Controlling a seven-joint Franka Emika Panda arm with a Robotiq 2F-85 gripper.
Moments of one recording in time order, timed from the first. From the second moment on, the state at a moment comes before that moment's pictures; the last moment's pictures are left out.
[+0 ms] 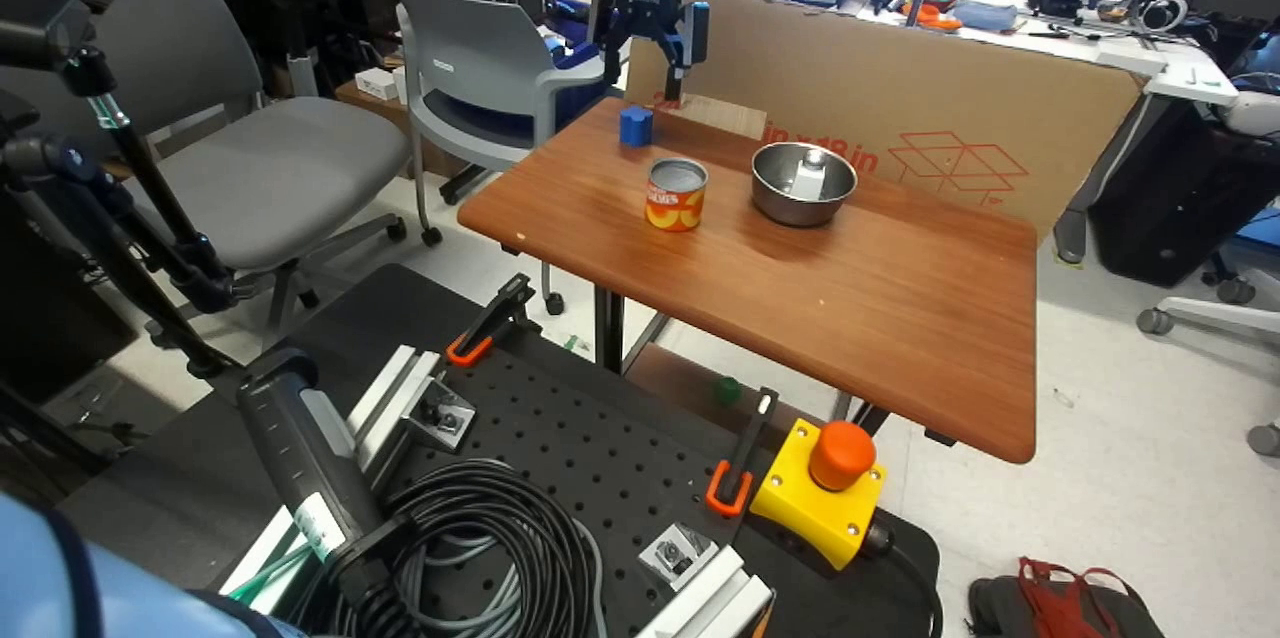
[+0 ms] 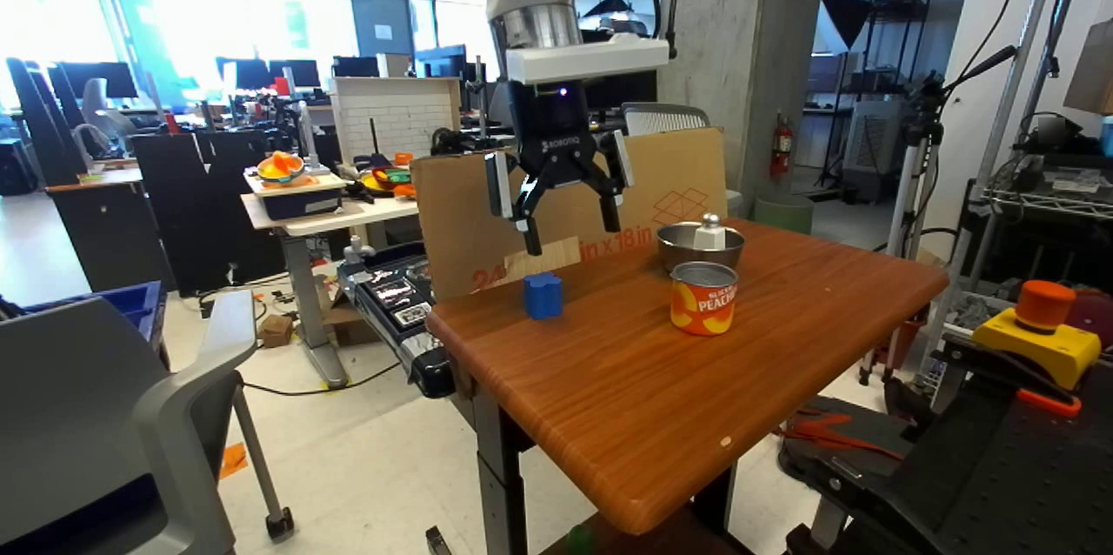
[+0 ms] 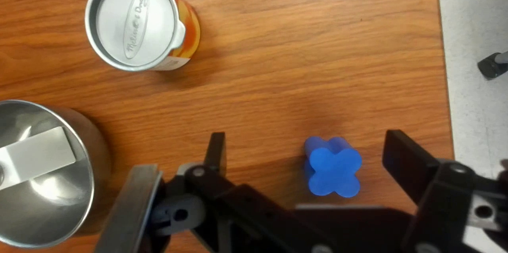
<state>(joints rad) 0.22 0.68 0.06 -1.53 -0.07 1.97 0.42</state>
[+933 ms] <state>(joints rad) 0.27 0.97 0.02 -1.17 -0.08 1.76 0.46</state>
